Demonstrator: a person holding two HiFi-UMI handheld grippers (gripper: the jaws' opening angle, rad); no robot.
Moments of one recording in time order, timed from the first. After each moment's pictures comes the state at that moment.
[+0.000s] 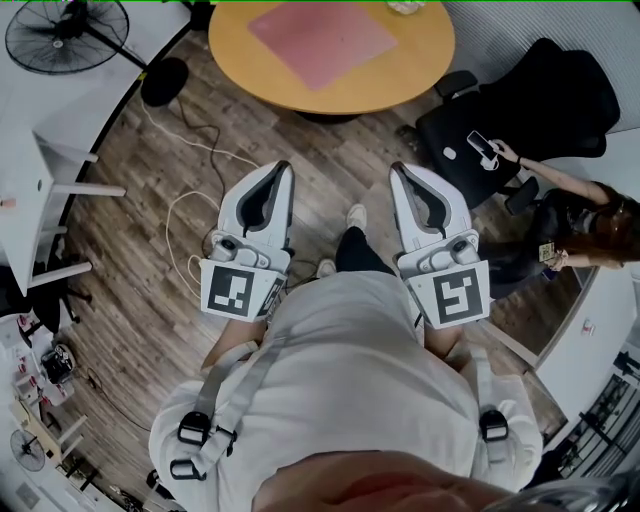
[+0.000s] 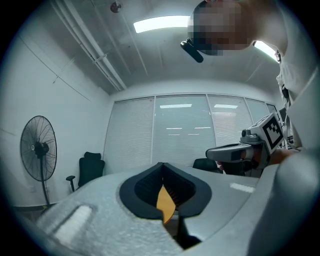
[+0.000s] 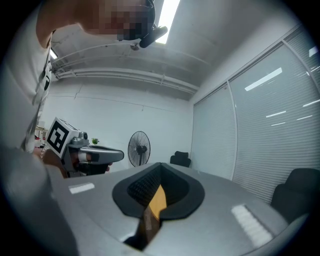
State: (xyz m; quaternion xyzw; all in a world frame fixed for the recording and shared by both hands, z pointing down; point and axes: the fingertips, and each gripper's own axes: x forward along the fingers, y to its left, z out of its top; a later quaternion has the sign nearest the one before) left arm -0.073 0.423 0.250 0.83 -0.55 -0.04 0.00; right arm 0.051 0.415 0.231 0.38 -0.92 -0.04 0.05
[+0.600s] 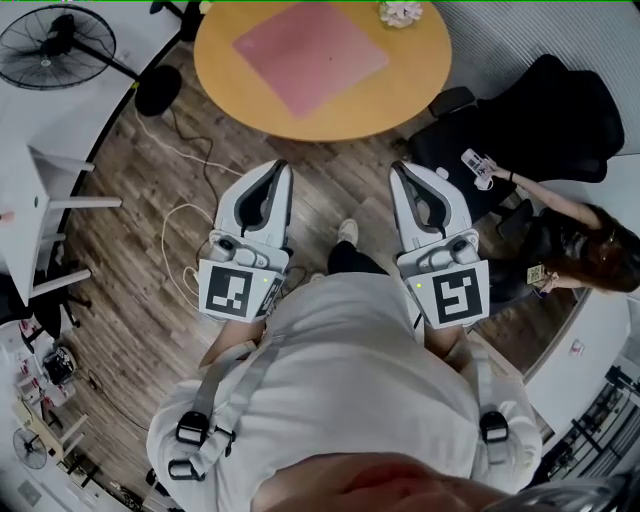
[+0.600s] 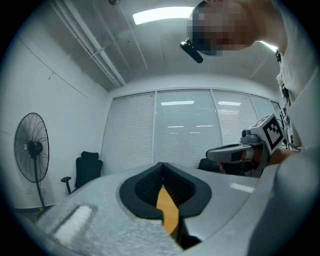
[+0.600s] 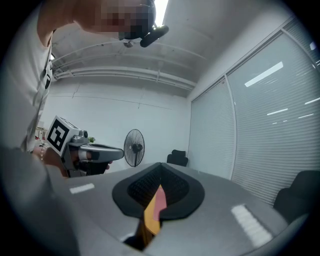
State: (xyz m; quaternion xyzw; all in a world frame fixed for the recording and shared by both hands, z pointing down) left arm -0.041 0.298 0.251 0.83 -0.56 -0.03 0.01; right arm 0.084 0.289 0.235 0.38 -0.92 -0.04 0.05
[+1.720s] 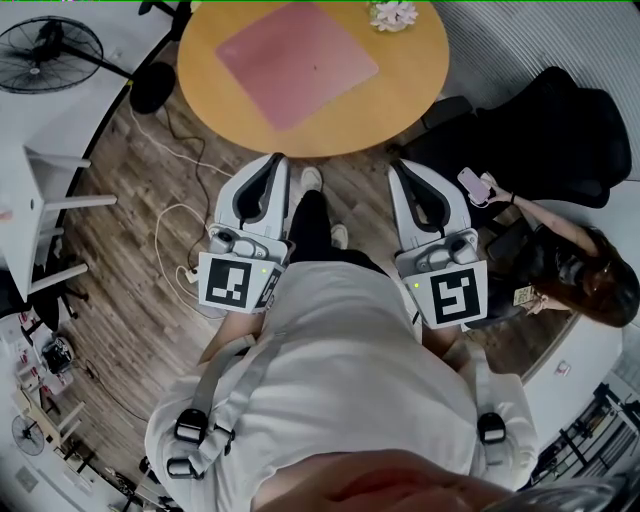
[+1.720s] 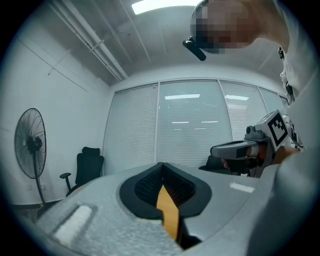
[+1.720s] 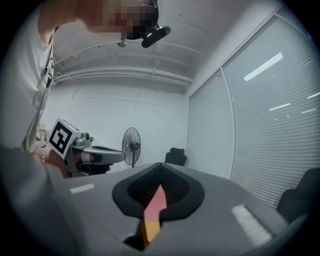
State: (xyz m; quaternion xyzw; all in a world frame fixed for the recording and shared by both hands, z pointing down) left arm 0.010 0.192 0.280 0.81 -0.58 -0.01 0.03; right arm 0.138 0.185 0.257 0.36 -0.93 -0.02 0.05
